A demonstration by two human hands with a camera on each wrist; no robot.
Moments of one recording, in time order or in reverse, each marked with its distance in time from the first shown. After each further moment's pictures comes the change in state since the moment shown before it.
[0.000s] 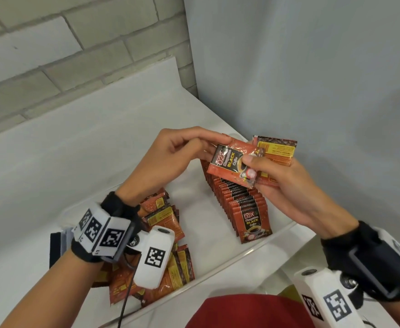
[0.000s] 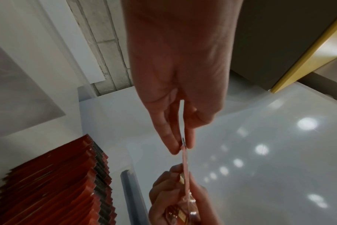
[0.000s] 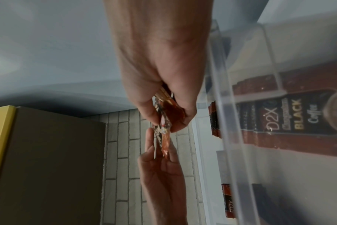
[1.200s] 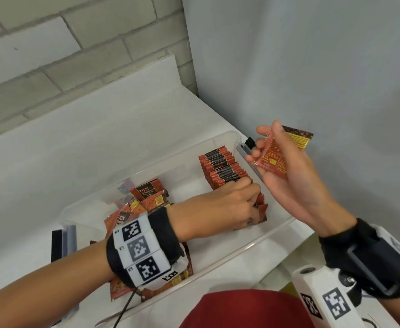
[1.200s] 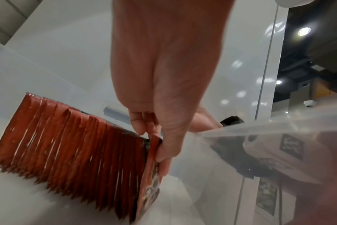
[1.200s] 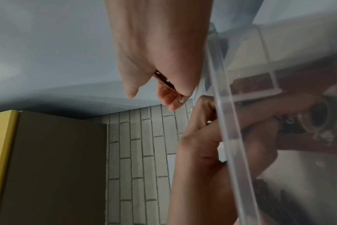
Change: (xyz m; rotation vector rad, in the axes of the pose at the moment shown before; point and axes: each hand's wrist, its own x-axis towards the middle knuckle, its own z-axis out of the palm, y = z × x) left_hand -0.009 -0.035 0.074 0.885 -0.600 0.510; right_hand 0.004 0.000 -0.002 0.330 0.151 -0.152
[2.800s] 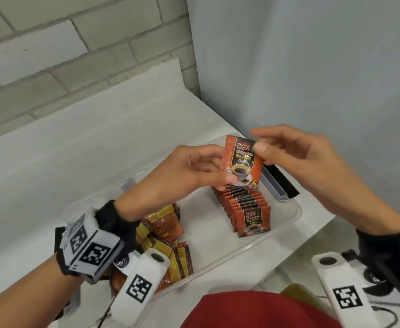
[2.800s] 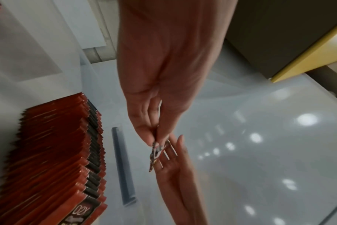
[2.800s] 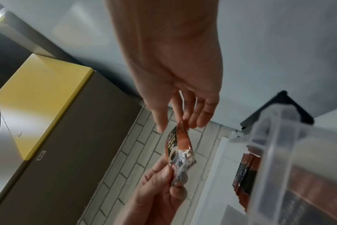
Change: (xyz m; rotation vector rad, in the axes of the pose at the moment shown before) left_hand -0.030 0.006 -0.069 -1.064 0.388 -0.693; right_hand -0.008 -0.037 -0.007 -0.932 -0.215 -0.206
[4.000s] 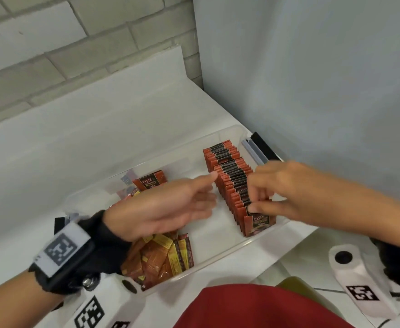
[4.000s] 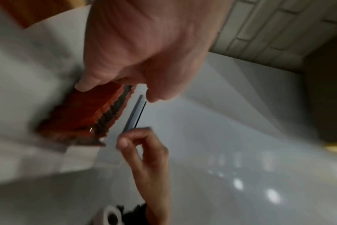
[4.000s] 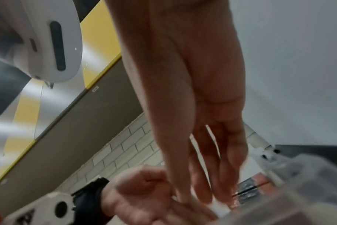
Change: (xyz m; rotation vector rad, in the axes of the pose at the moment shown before) left_hand -0.020 -0.019 0.012 -0.363 0.082 -0.687; right_hand -0.009 -0.002 0.007 -0.919 -0.668 -0.176
